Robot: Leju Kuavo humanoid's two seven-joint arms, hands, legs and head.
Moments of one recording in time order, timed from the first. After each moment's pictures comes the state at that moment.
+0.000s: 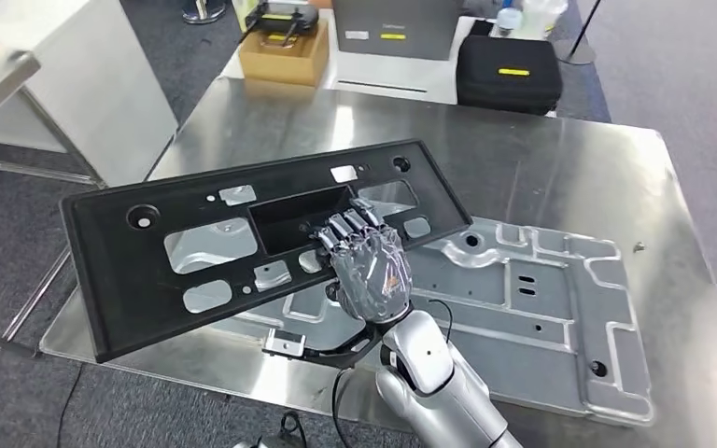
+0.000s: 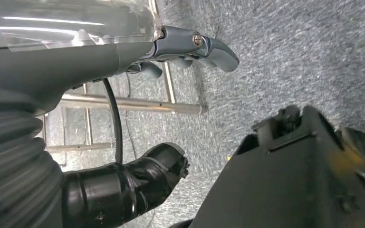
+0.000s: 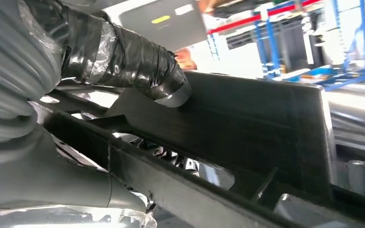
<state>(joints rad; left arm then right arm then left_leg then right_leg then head) -0.33 -0.31 -0.48 -0.21 -1.42 -0.22 0.19 -0.45 0.19 0.64 -1.29 1.20 -0.69 -0.15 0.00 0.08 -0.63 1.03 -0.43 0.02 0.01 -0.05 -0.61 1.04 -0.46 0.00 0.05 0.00</state>
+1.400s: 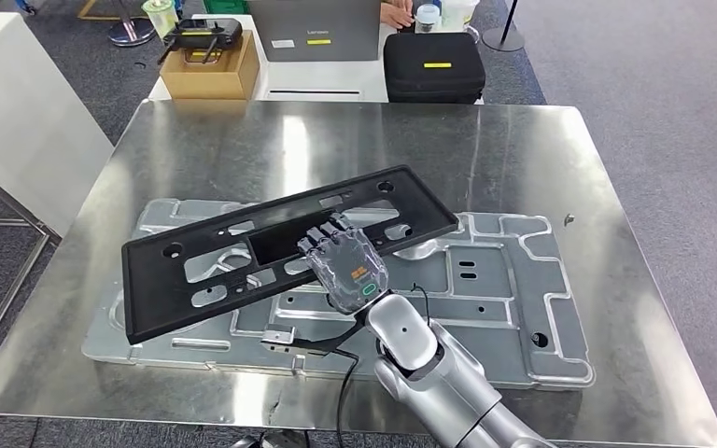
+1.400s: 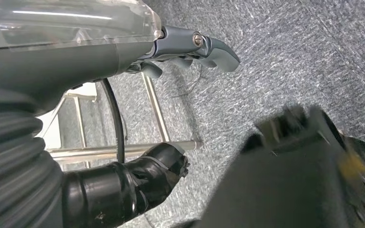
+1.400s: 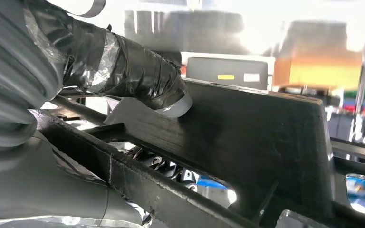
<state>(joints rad) -0.34 -0.31 -0.50 -0.21 -1.44 -0.24 0.17 -0.59 0.18 0.74 -1.08 1.27 -0.40 -0.05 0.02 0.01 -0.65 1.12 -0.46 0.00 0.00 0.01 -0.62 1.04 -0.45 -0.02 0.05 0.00</state>
